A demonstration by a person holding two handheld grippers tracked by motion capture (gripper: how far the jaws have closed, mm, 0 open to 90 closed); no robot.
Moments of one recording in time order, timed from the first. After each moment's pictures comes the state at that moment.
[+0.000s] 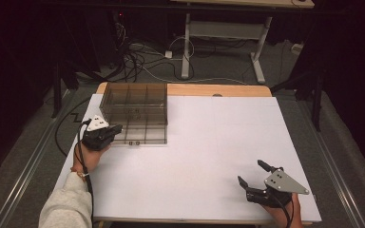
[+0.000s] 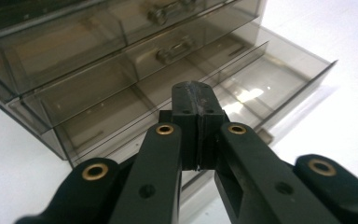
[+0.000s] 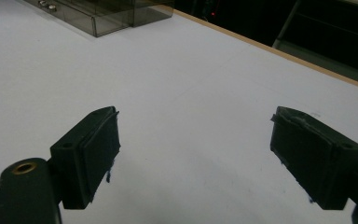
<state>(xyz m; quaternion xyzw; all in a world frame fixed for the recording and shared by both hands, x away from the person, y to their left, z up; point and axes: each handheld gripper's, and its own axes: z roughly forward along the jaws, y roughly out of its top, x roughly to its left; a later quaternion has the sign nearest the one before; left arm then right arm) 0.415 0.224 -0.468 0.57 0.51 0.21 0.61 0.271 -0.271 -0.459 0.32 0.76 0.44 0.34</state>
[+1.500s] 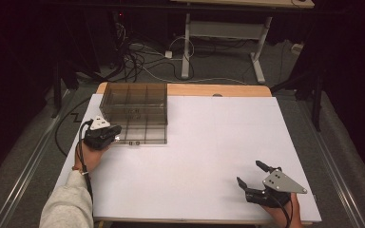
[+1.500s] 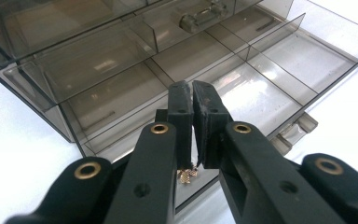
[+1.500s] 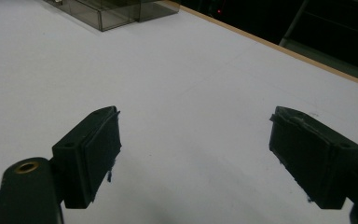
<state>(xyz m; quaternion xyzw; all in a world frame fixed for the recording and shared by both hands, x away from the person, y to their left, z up) 0.427 0.227 -0.484 0.57 0.53 0.22 0.59 0.272 -0.271 -0.462 0.31 0.77 0.44 0.33</state>
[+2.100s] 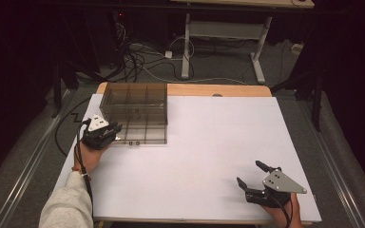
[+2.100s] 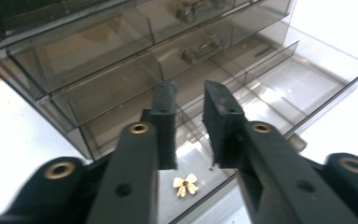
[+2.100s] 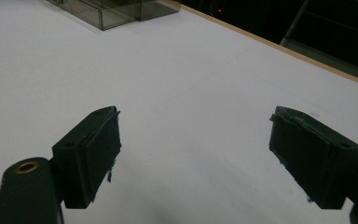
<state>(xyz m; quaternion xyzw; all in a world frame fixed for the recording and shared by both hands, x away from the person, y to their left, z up) 0.418 0.224 -0.471 0.56 0.51 0.25 0.61 0.272 -0.270 -0.462 0.31 0.78 0.44 0.33</state>
